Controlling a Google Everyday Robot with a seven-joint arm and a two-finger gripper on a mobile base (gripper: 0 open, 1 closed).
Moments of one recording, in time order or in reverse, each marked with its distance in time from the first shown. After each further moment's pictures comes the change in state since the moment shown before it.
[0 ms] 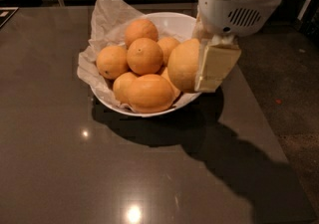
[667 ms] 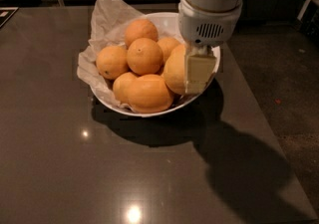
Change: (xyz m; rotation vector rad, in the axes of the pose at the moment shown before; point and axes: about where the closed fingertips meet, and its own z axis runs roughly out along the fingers) arm -0.001 -0.012 0.049 -0.083 0.127 0.041
